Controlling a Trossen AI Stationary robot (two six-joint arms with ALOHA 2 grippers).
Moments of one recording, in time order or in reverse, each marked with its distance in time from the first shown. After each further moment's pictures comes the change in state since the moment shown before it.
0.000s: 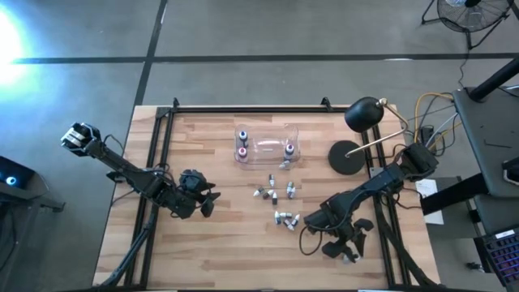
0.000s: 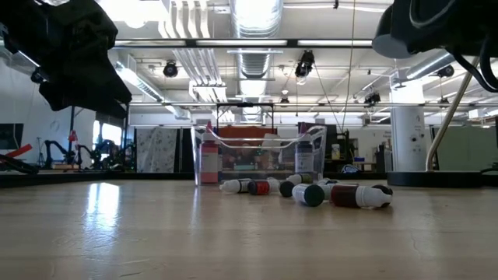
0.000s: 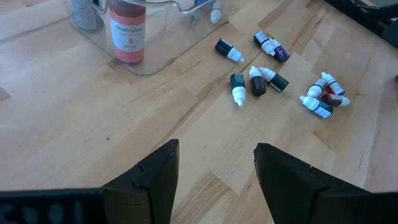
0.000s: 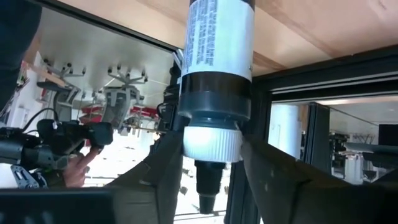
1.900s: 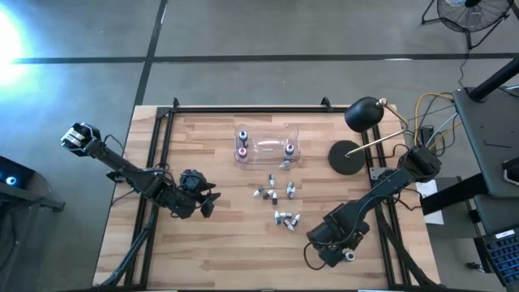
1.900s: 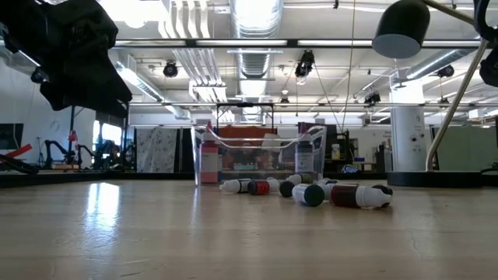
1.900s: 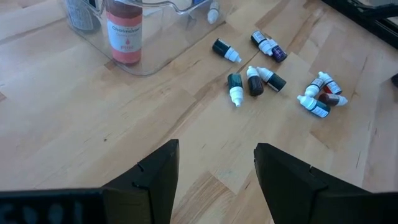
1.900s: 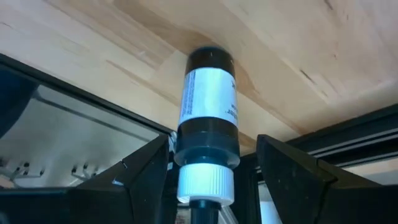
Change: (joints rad) left arm 0.000 0.000 0.000 0.009 0.004 0.010; right arm 0.122 -0.007 0.196 -0.165 0.491 0.080
